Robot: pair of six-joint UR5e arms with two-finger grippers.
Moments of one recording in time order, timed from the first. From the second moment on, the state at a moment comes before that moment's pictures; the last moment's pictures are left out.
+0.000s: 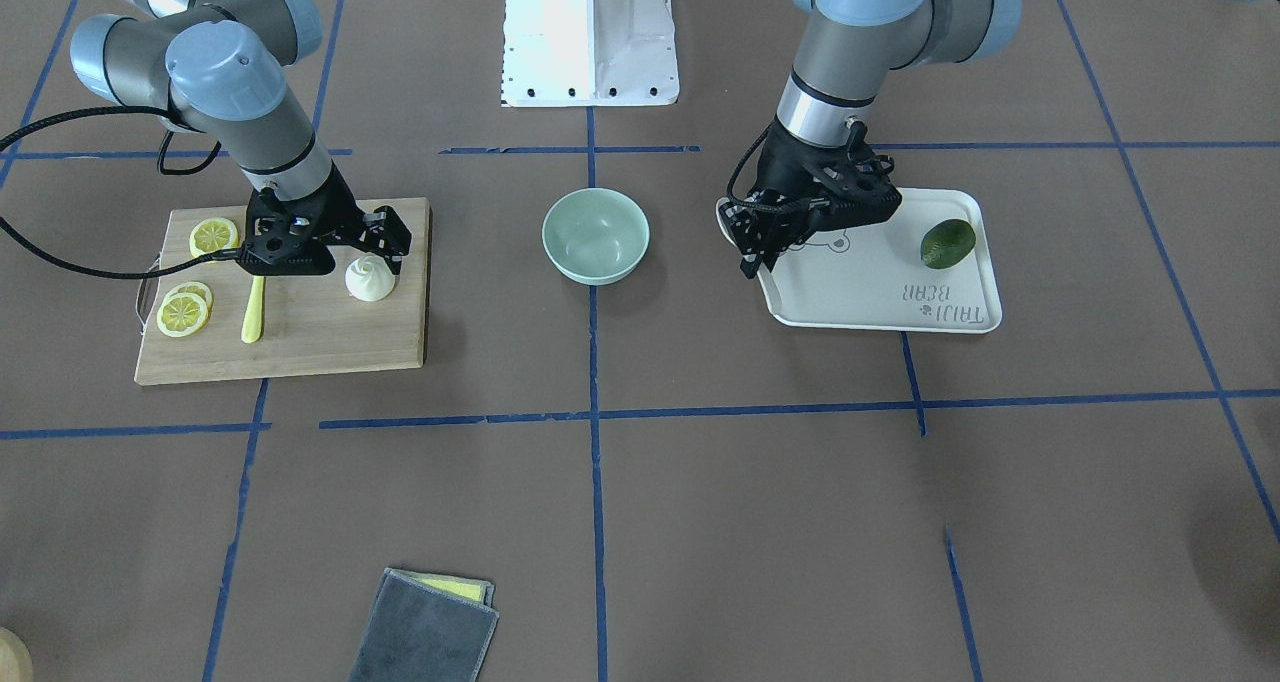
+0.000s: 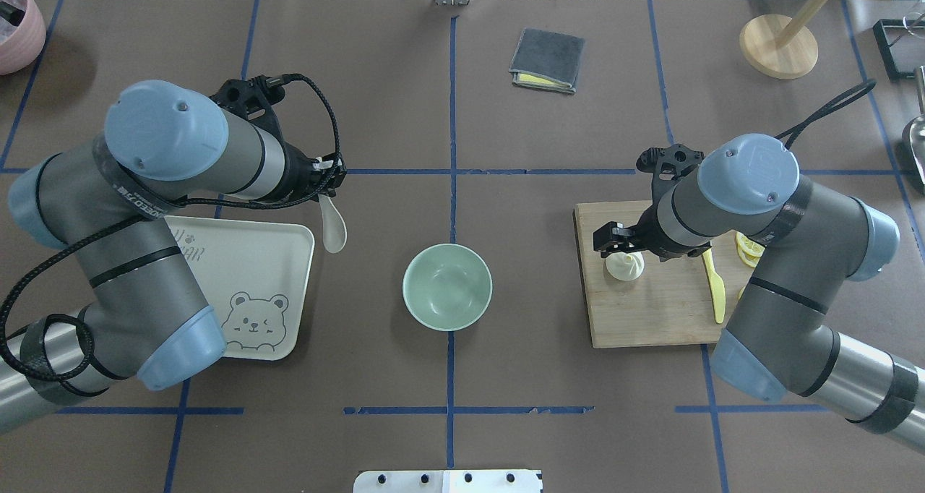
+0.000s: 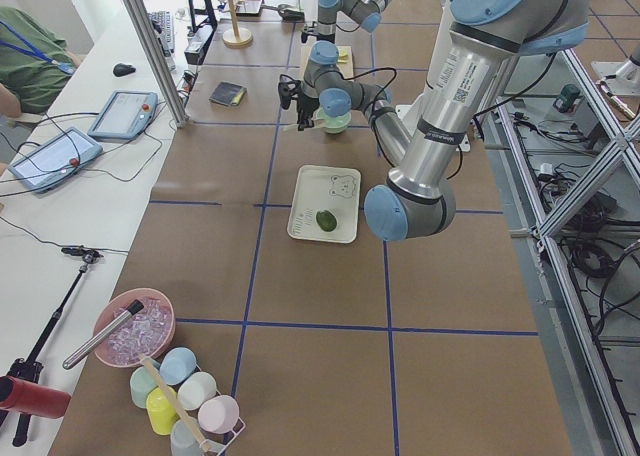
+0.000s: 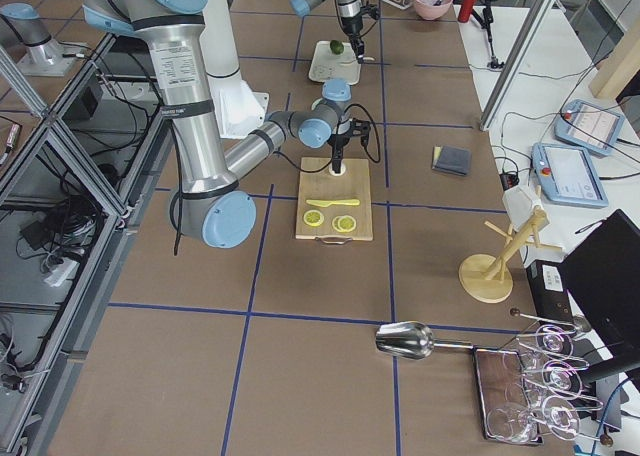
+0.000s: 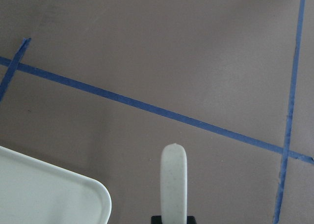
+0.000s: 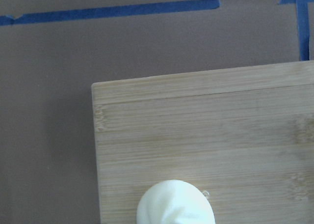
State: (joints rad) left arm -0.63 -2.07 -1.87 -1.74 -1.81 -1.52; right arm 0.62 -1.31 1.84 -1.36 1.95 1.19
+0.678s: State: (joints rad) left arm -0.58 -2.17 -1.80 -1.75 -1.81 -1.63; right arm 0.61 -1.31 1.82 -1.36 1.94 1.19
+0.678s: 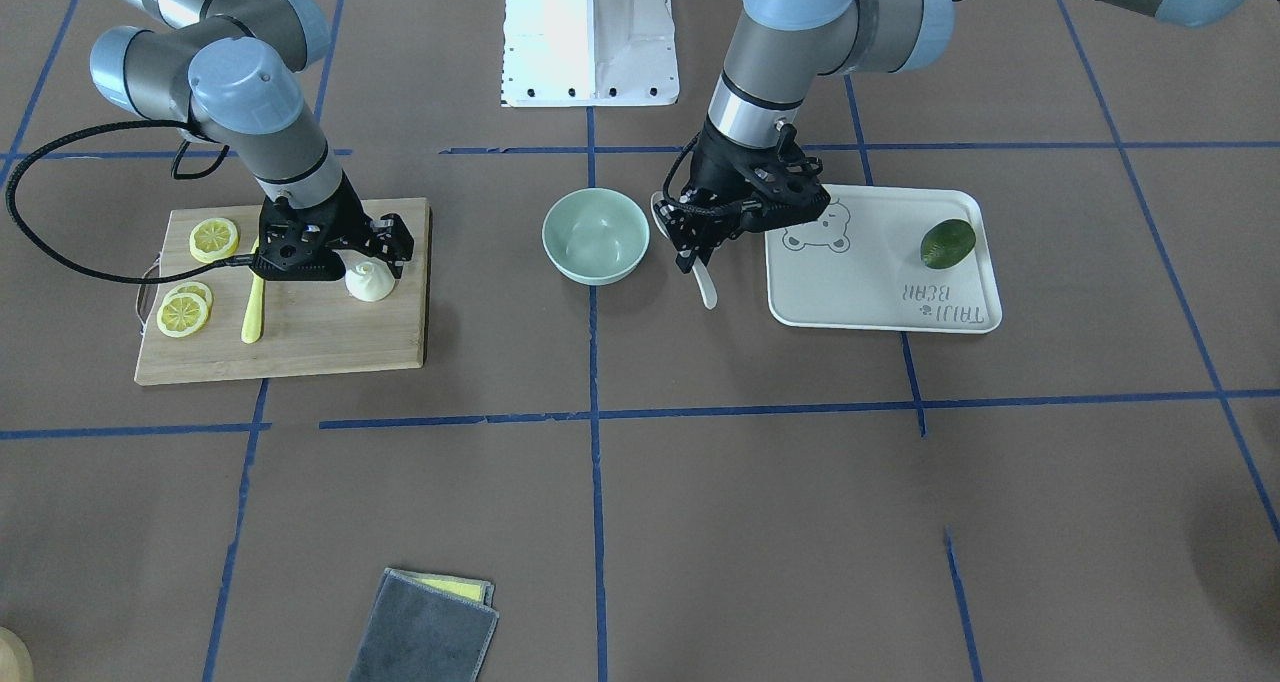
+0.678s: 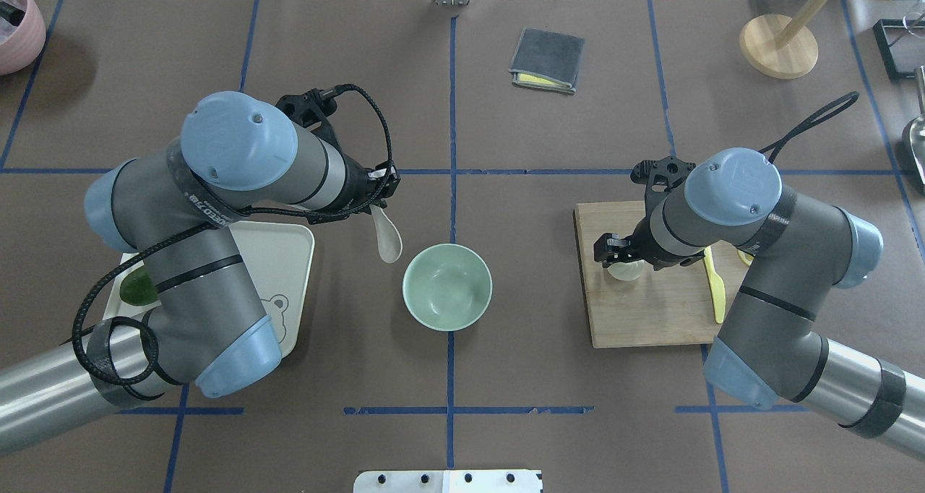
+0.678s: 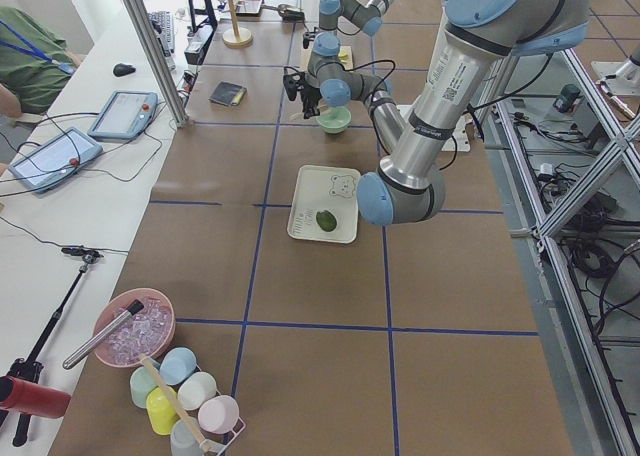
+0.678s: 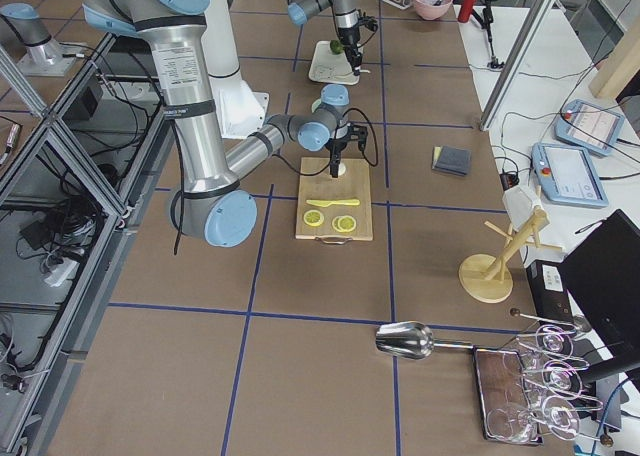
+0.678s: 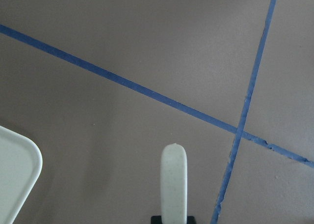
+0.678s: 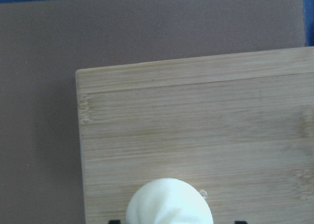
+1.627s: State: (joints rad) left arm -0.49 -2.25 -1.71 -1.80 -1.79 -1.72; right arm 0.68 -1.30 1.85 -1.36 1.97 1.19
